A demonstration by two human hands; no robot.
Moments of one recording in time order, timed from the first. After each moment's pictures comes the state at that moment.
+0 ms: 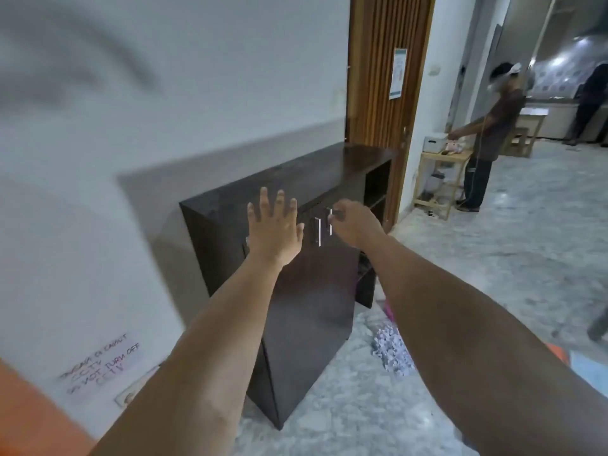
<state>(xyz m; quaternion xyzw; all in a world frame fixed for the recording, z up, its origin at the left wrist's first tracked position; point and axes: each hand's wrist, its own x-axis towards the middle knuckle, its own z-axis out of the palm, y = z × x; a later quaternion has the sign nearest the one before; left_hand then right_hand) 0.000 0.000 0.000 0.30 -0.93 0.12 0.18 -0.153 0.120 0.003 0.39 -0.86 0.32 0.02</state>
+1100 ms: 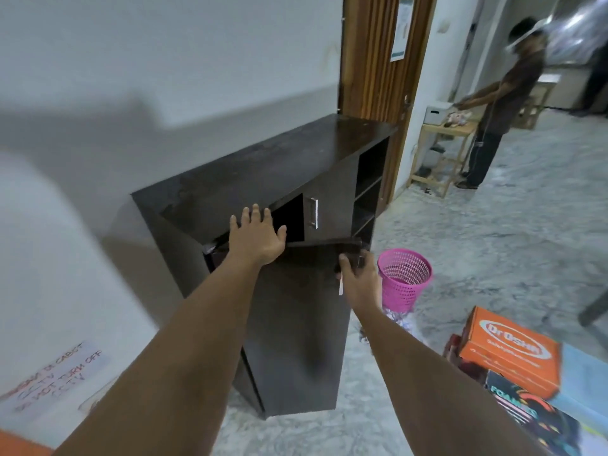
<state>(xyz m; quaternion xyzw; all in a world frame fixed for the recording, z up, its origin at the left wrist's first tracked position) -0.093 -0.067 -0.052 0.36 -0.93 -0.02 0.05 -0.206 0.135 -0.155 0.16 -0.81 0.56 -0.07</state>
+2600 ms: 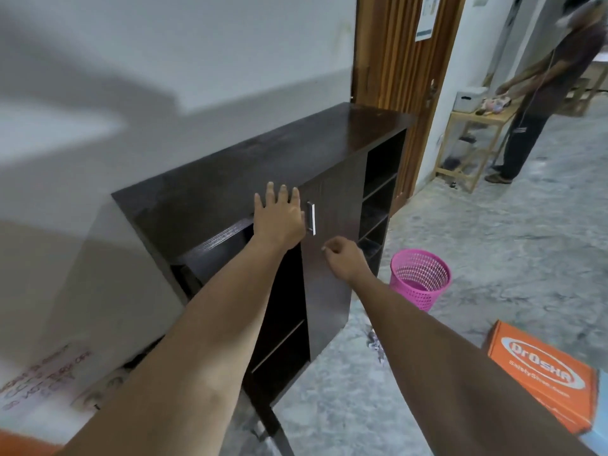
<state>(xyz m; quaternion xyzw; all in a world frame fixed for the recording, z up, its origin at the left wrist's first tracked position) -0.218 -0.066 -0.043 0.34 -0.94 0.03 0.08 -0.317 0.065 -0.133 0.33 -0.82 0.43 -0.21</state>
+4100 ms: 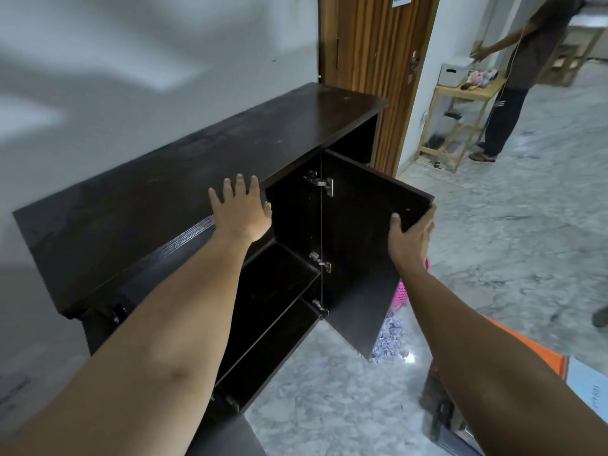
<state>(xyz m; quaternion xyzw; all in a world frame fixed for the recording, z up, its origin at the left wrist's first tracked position) -0.319 -0.098 -0.056 0.40 -0.91 0.03 0.06 -0.525 0.148 -0.152 0.08 -0.84 0.54 -0.01</state>
